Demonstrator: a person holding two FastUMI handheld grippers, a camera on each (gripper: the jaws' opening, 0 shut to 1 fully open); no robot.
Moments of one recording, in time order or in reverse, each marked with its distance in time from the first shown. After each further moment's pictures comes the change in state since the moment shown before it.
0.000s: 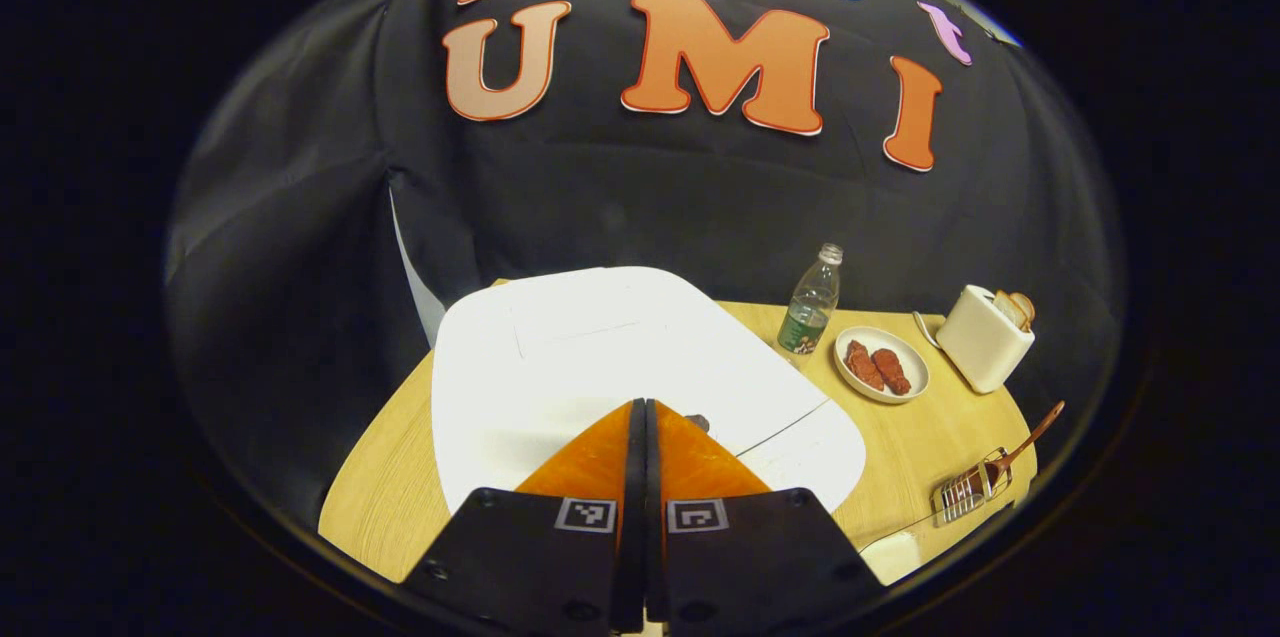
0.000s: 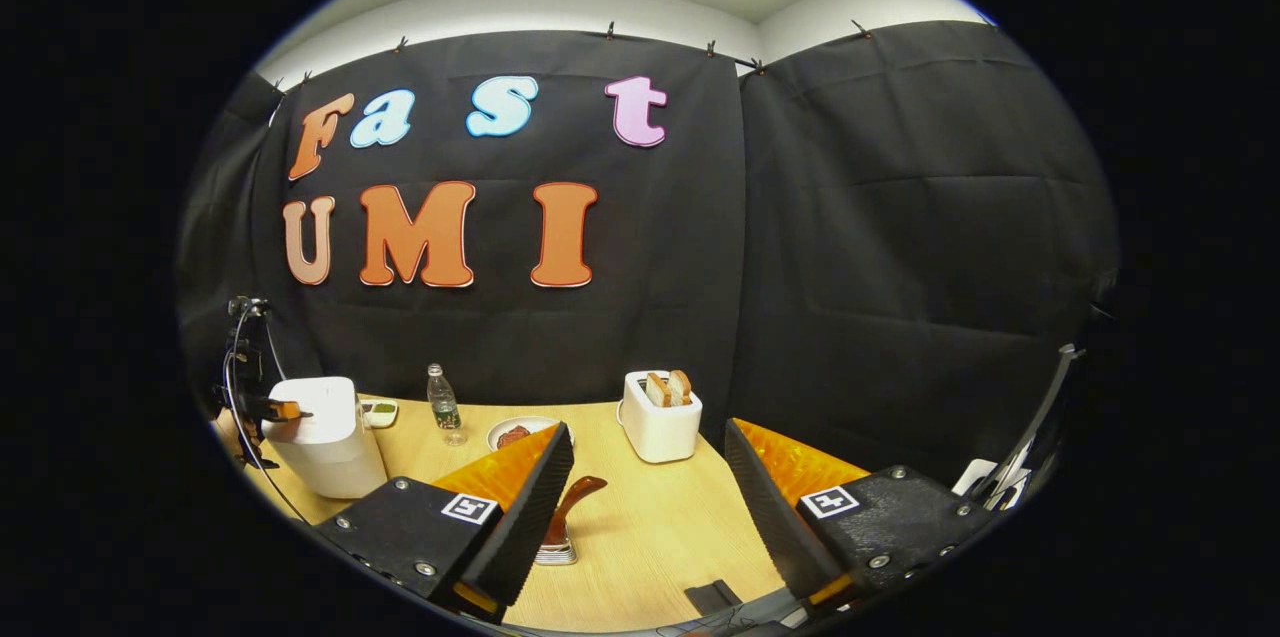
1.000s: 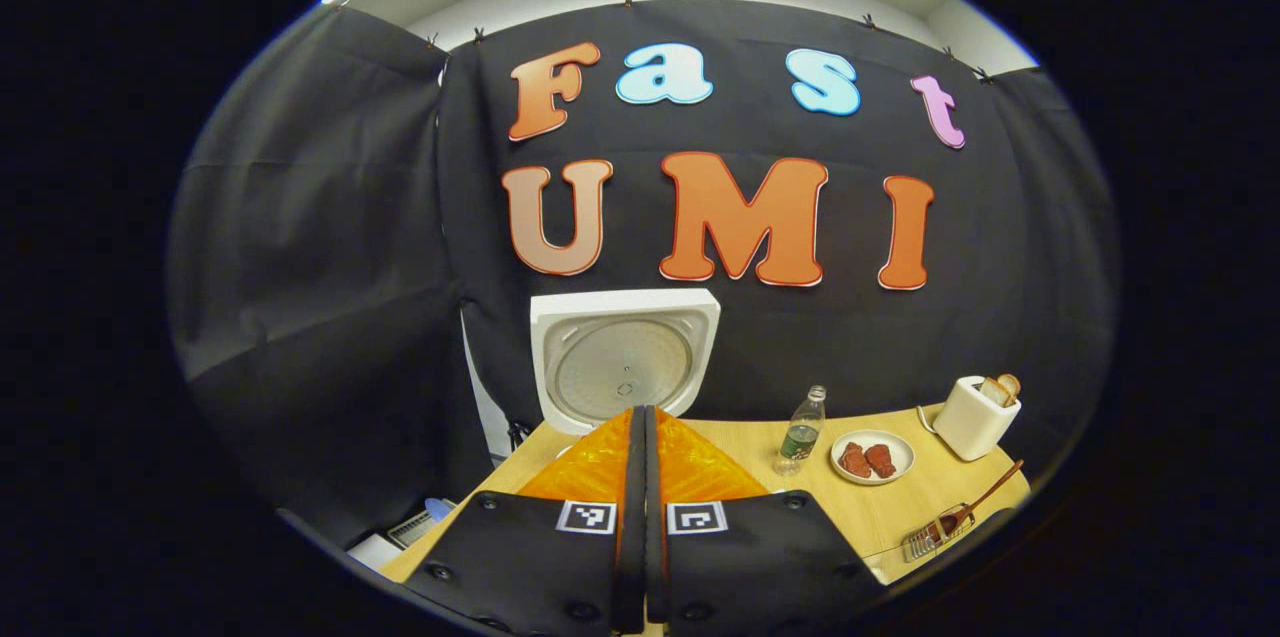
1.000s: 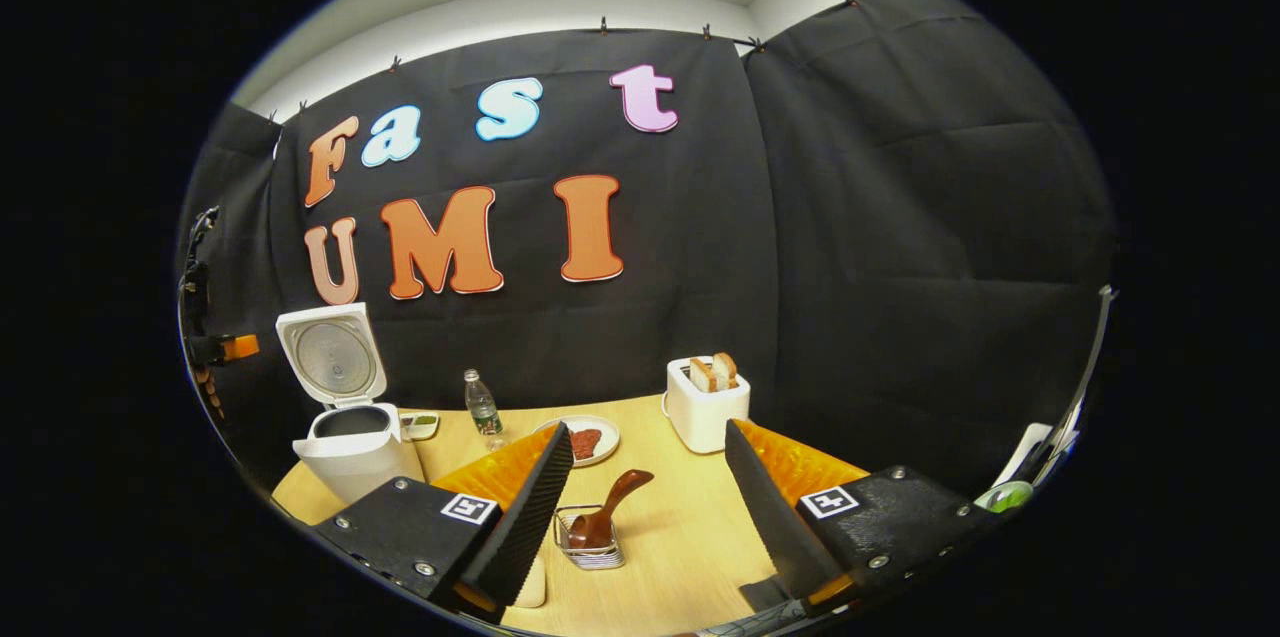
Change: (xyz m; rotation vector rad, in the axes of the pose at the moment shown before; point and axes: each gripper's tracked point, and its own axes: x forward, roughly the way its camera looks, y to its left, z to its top) left arm -0.188 0.022 0.145 -0.008 -0.412 0.122; right arm 0.029 0.031 -0.037 0.132 0.021 0.127
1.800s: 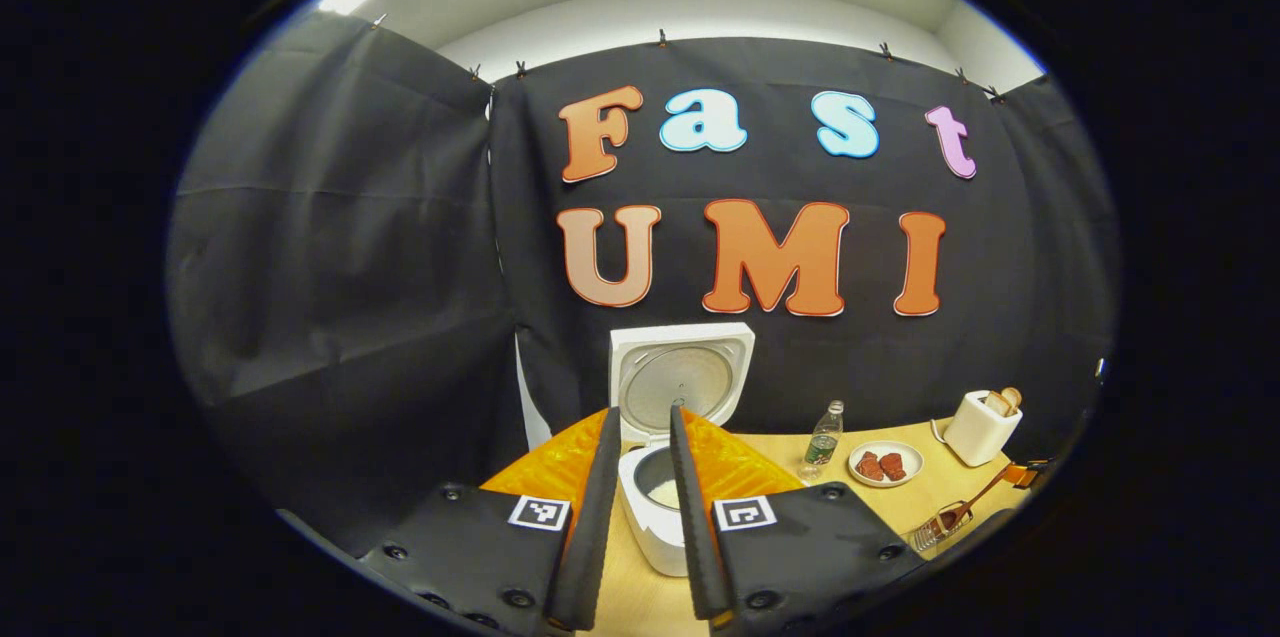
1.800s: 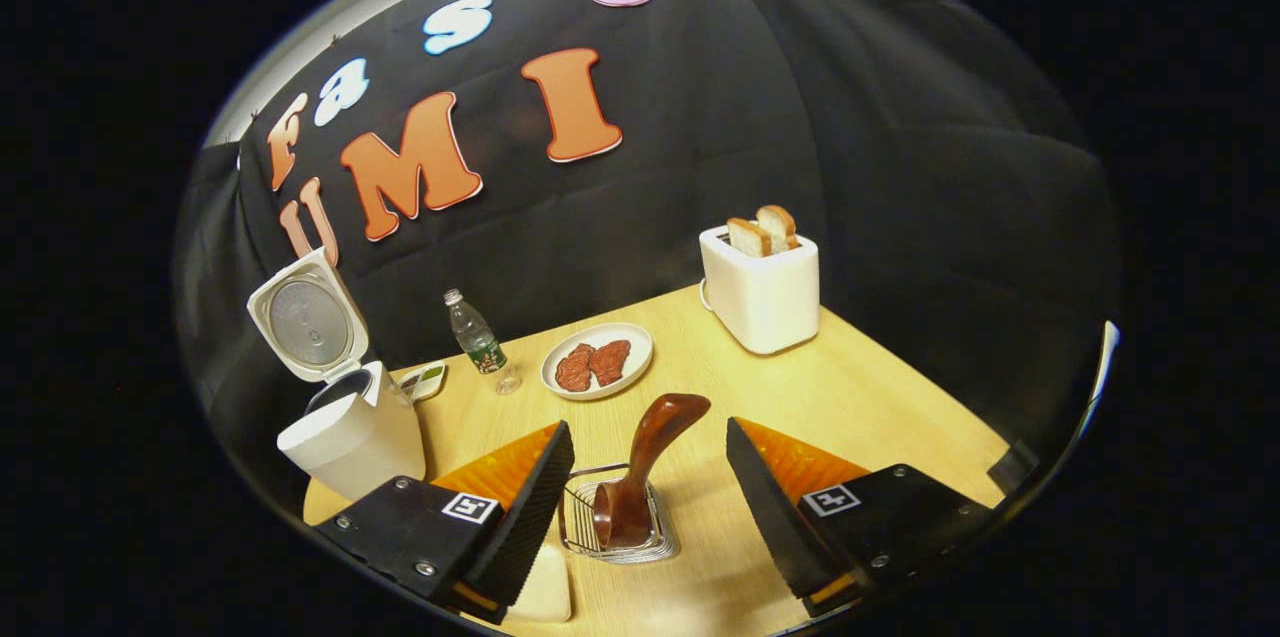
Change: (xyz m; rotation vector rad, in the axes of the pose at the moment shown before) left arm -0.086 0.057 0.029 -0.008 -0.038 0.101; right arm 0.125 0.025 -0.146 0.175 0.305 0.070
